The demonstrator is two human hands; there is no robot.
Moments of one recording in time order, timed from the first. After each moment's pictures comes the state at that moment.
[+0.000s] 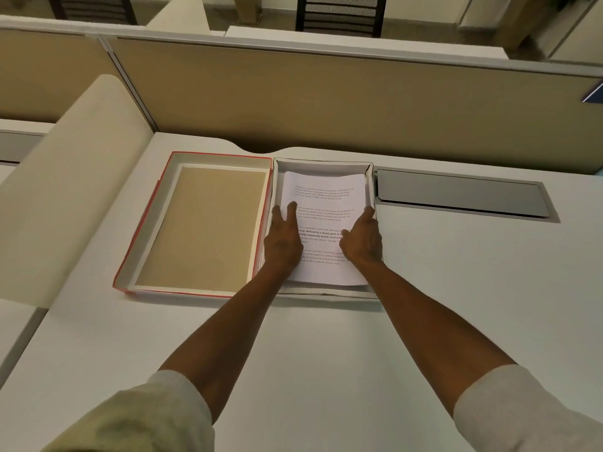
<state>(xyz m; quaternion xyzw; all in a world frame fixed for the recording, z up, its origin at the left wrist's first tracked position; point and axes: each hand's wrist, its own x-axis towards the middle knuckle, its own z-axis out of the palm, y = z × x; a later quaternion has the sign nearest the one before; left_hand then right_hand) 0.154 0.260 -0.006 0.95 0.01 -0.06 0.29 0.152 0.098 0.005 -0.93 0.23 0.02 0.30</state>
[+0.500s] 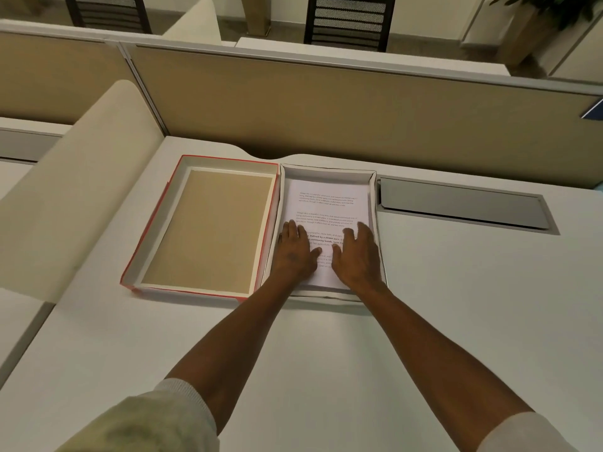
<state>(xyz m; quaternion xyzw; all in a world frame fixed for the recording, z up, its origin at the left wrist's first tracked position) 0.143 0.254 -0.017 0.97 -0.03 -0.15 0.20 0.116 0.112 0.000 -0.99 0.08 -0.02 0.14</state>
